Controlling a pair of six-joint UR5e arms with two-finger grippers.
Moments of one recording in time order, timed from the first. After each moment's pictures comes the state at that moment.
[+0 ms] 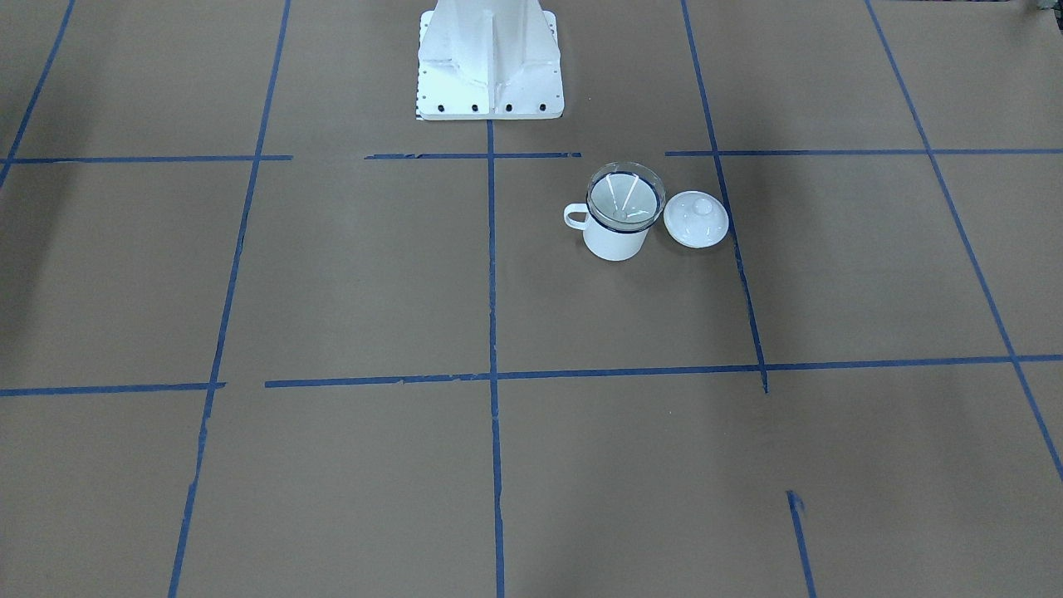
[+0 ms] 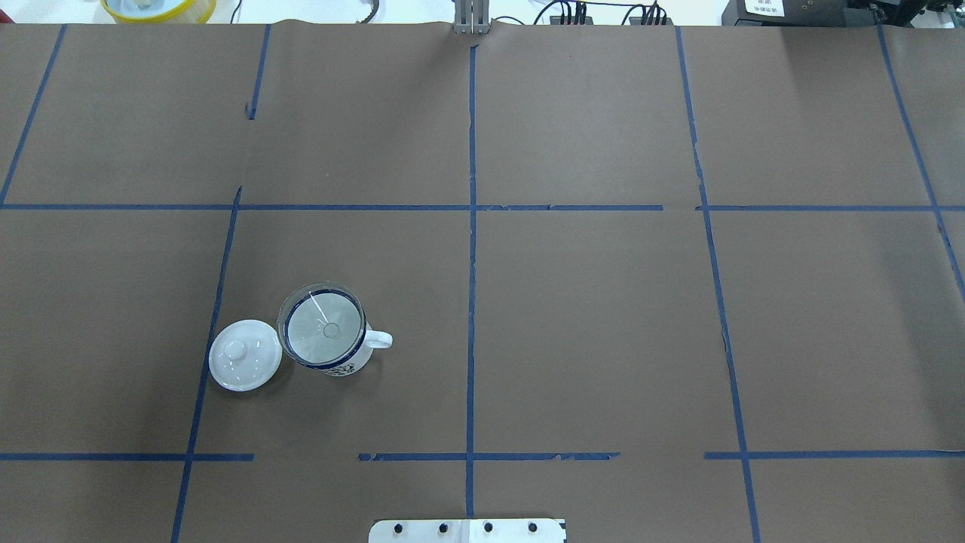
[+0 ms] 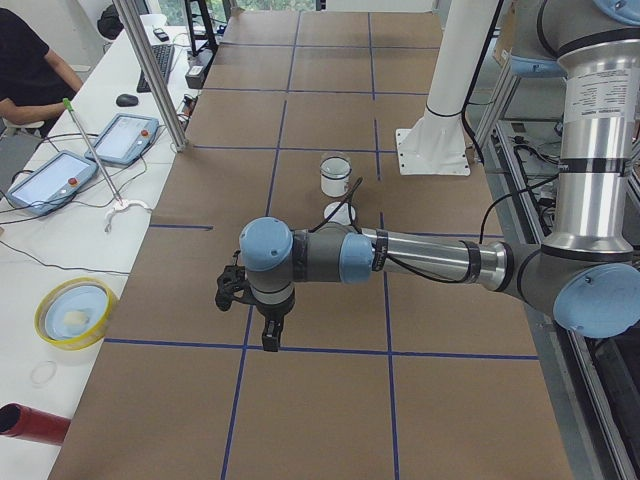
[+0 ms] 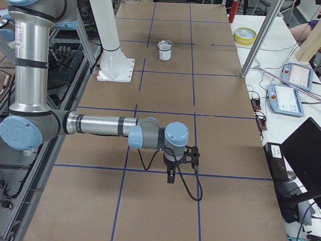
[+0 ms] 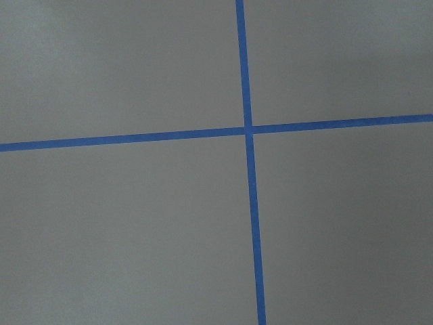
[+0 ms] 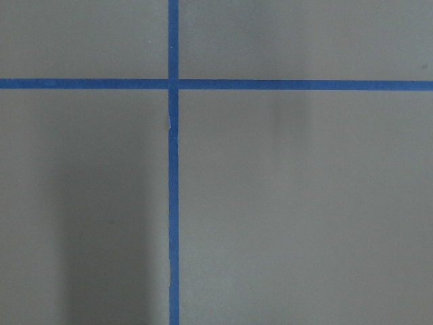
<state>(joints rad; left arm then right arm) -1.64 -1.55 -1.73 -1.46 -2.36 0.12 1.57 -1.68 1.66 -1.57 2.29 0.01</state>
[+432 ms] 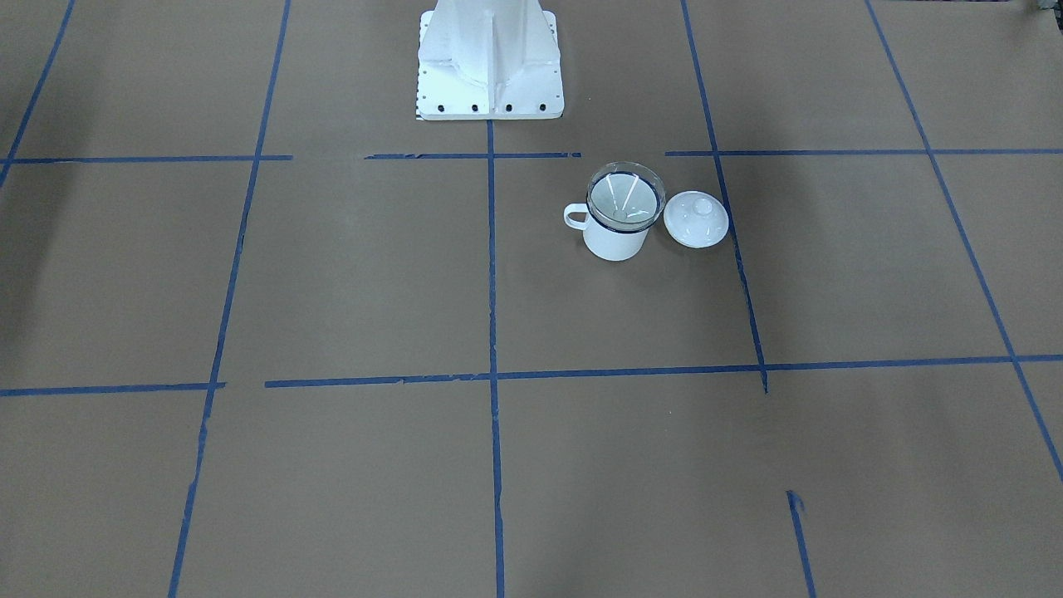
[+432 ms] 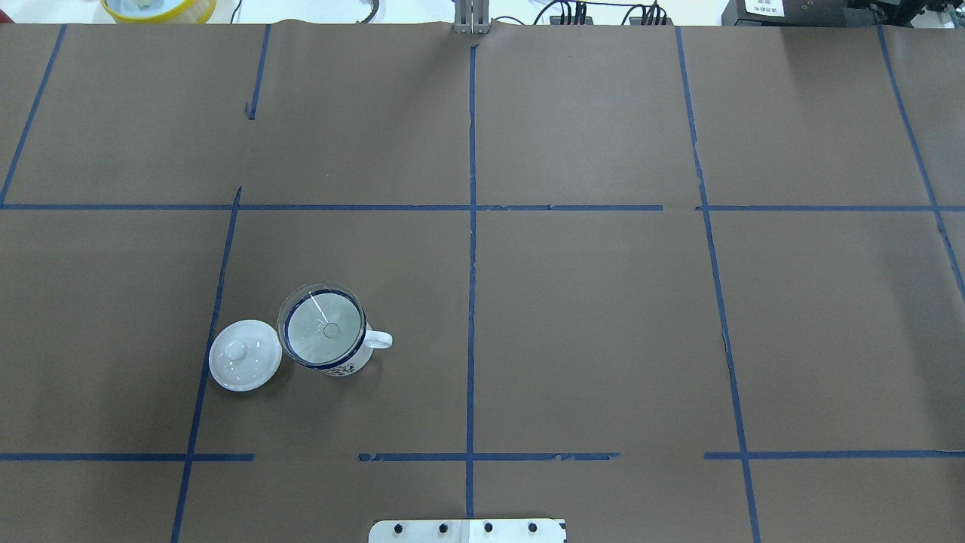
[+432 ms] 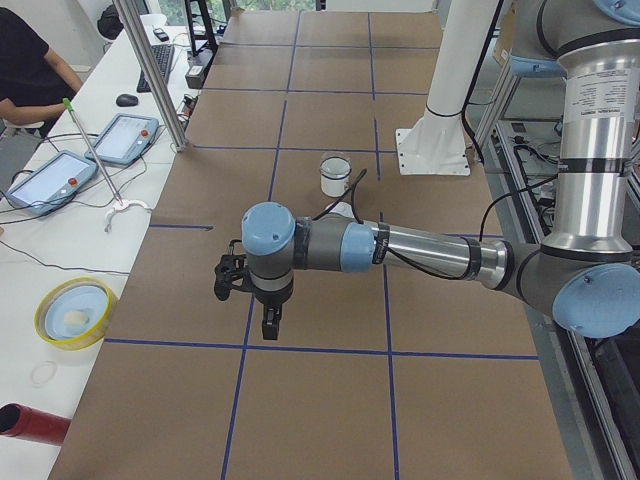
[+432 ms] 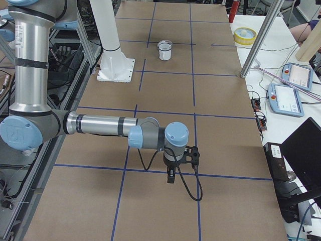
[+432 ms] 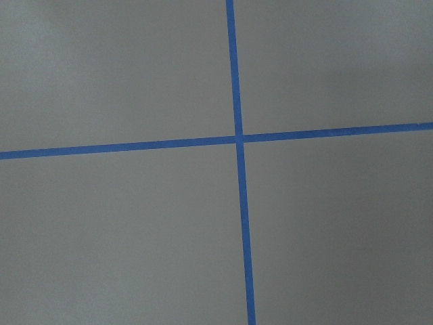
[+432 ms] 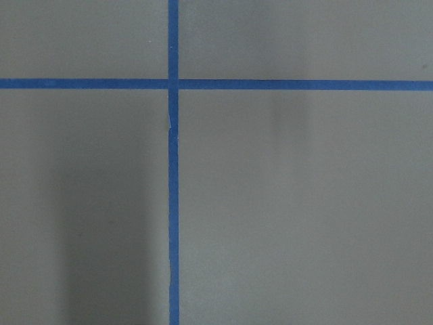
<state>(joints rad) -1.63 -1.55 -1.78 -1.50 -2.36 -0.10 1.57 -1.68 1.66 -1.57 2.29 0.01</state>
